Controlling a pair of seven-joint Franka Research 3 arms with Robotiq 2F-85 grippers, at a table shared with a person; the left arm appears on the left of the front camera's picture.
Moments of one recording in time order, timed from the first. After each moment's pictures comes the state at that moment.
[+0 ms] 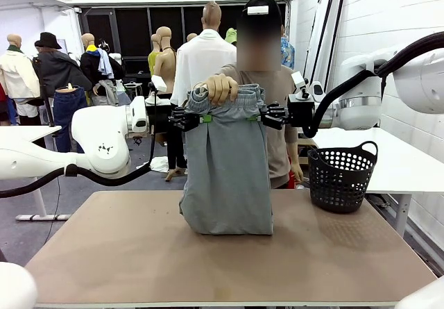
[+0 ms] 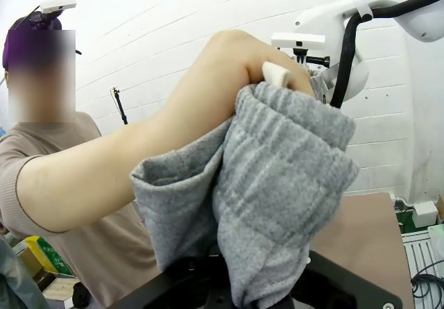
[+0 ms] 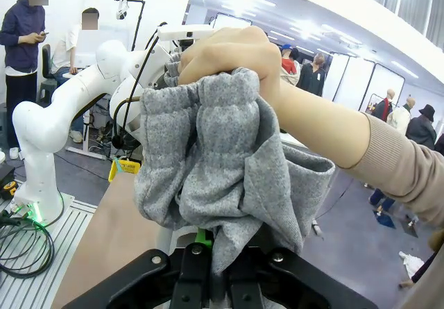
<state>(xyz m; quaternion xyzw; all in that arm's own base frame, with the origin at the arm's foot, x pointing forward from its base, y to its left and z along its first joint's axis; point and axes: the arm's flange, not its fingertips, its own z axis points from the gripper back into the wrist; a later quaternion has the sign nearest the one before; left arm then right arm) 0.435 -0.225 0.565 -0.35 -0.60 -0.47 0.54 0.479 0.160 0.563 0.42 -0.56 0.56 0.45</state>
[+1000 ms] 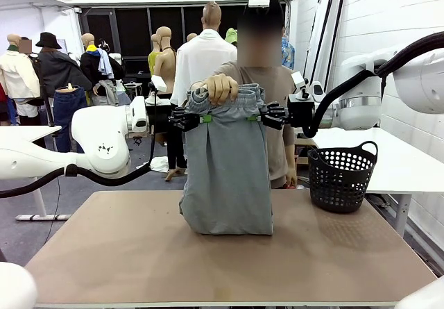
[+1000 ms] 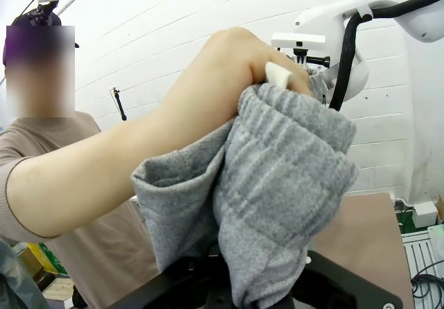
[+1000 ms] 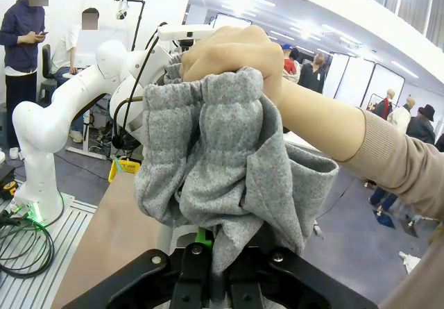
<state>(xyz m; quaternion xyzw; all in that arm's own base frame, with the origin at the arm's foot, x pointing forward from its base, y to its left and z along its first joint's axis) 0.435 -0.225 0.565 -0.35 -0.60 -0.47 0.54 0.479 0.160 0.563 0.42 -0.56 0.56 0.45</state>
